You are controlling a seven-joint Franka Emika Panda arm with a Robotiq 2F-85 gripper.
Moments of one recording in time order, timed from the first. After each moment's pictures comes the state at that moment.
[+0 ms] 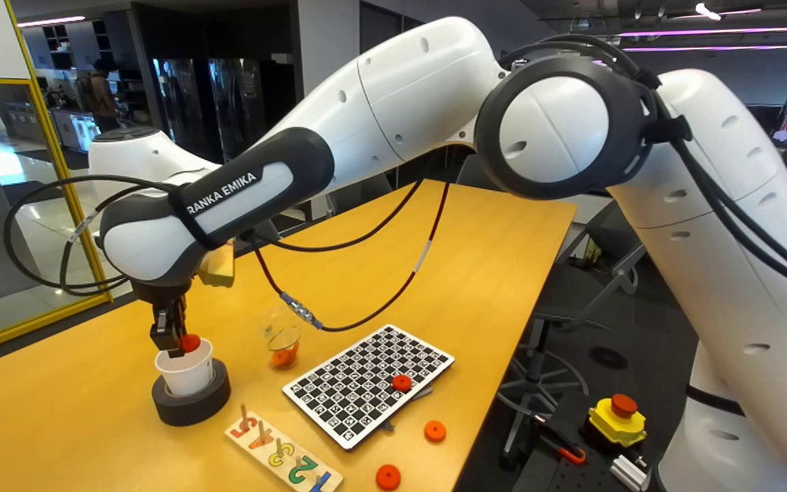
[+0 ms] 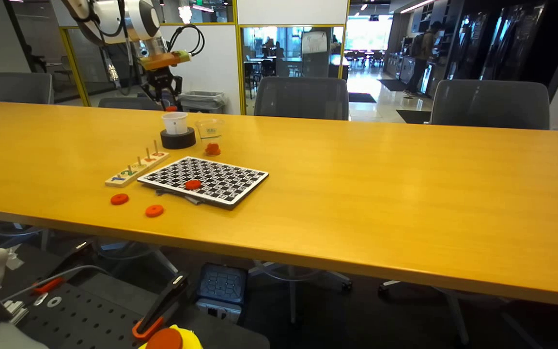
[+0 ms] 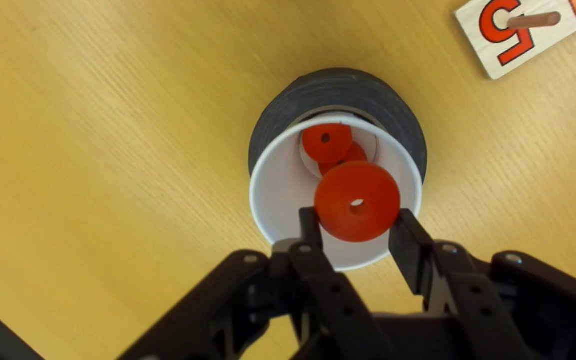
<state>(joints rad) 0.32 0.70 0.20 -1.35 -0.30 2.19 -0.49</state>
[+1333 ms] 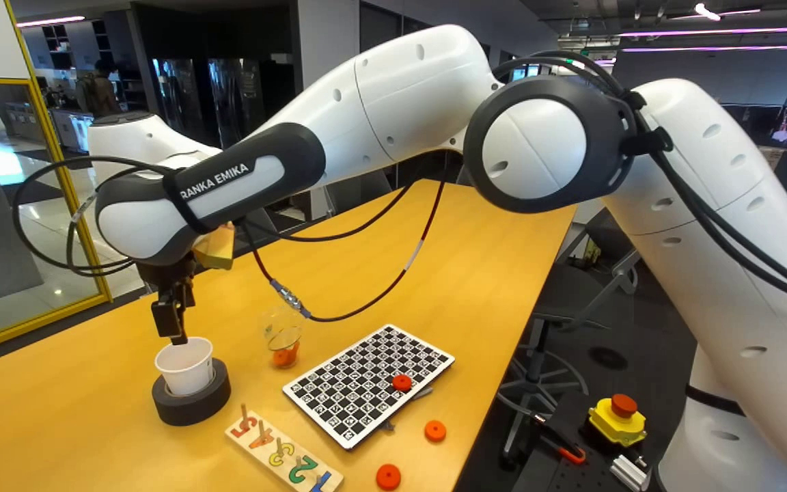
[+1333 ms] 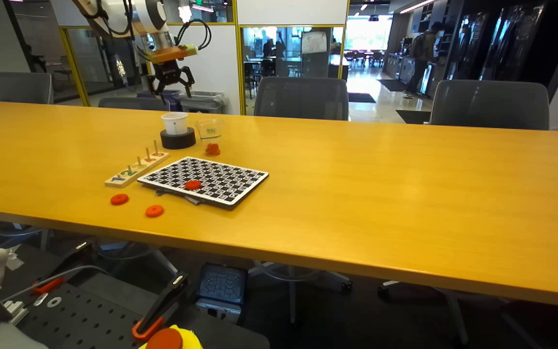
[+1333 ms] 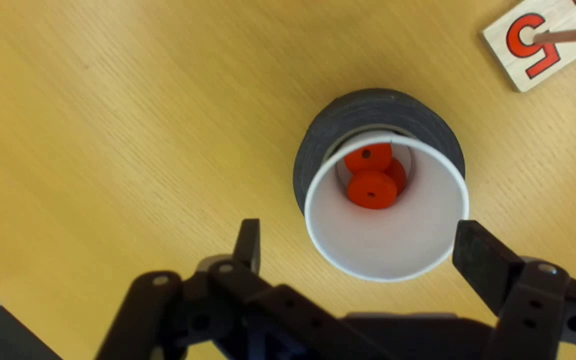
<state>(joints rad) 0.33 0.74 0.17 -1.24 -0.29 2.08 -0.47</state>
